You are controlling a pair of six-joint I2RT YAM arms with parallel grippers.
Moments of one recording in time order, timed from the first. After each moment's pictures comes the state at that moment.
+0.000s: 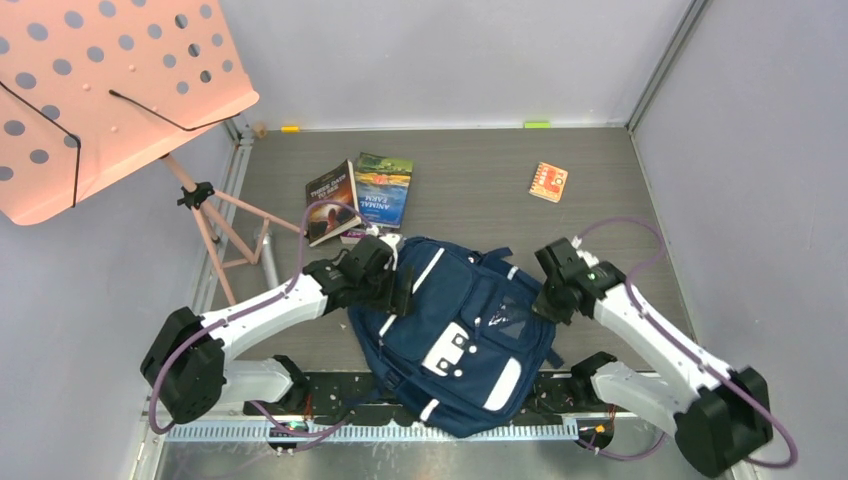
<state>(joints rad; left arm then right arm) -0.75 1.24 0.75 -0.47 0.07 -0.50 0.47 0.89 0.61 -0.94 0.08 1.03</state>
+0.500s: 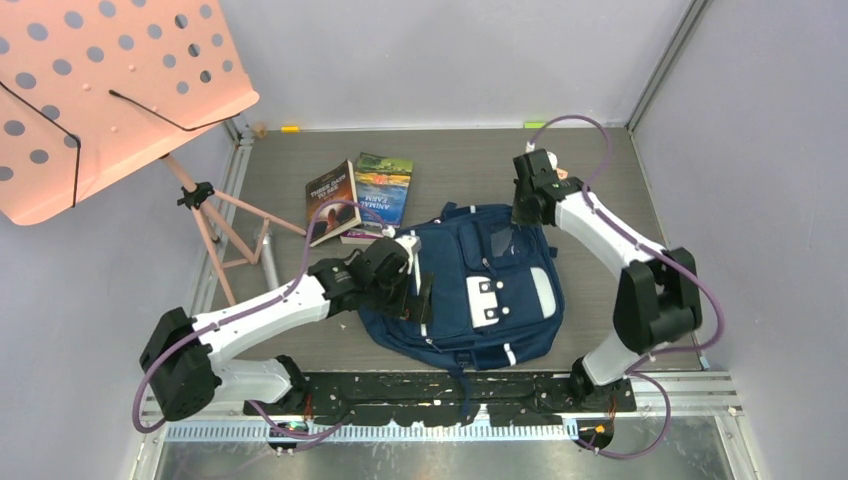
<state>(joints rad) -0.90 1.23 0.83 -0.55 0.09 -0.62 0.34 1.54 1.17 -0.61 0.24 0.46</state>
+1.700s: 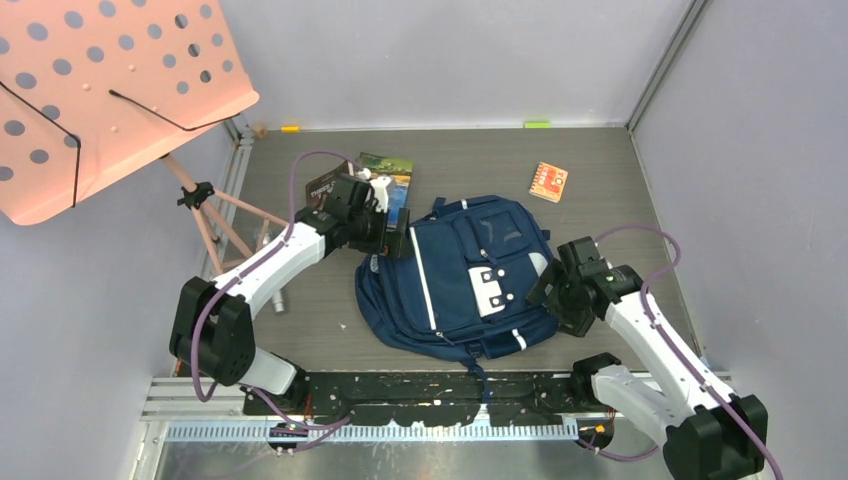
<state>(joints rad) -0.47 1.46 1.08 -0.51 0.28 -0.26 0.29 0.89 0.69 -0.99 0.03 0.90</state>
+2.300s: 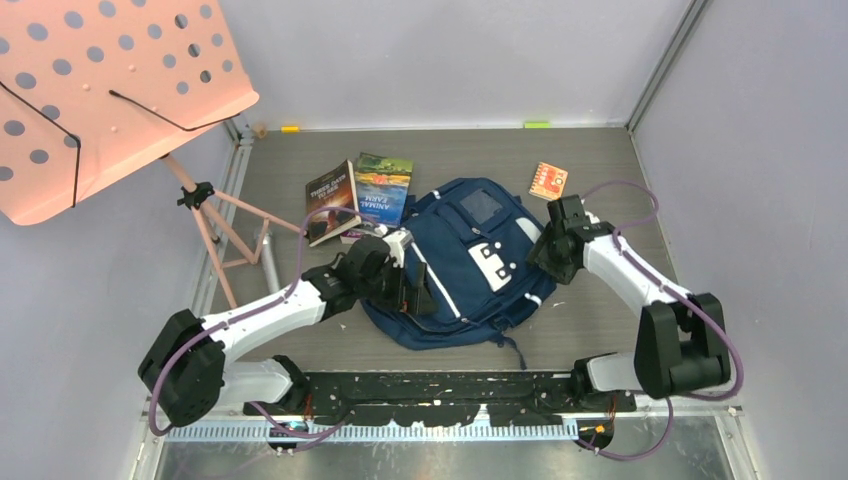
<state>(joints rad) -0.75 1.22 0.68 -0.24 0.30 -0.59 0.21 1.31 0.80 -0.66 0.10 0.78</state>
